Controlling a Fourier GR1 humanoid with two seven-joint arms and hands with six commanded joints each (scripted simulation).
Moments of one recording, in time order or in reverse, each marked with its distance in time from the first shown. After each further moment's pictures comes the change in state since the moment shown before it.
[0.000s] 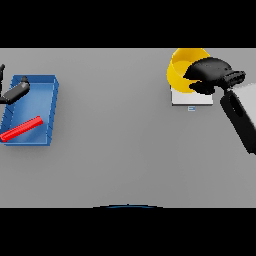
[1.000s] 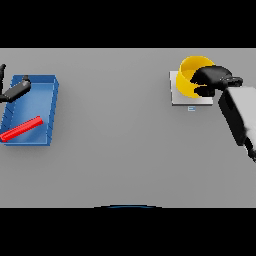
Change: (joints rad) left arm -0.025 -0.020 -0.003 0.040 -0.003 -0.019 0.004; right arm -0.103 0.109 -0.016 0.491 0.054 -0.186 -0.083
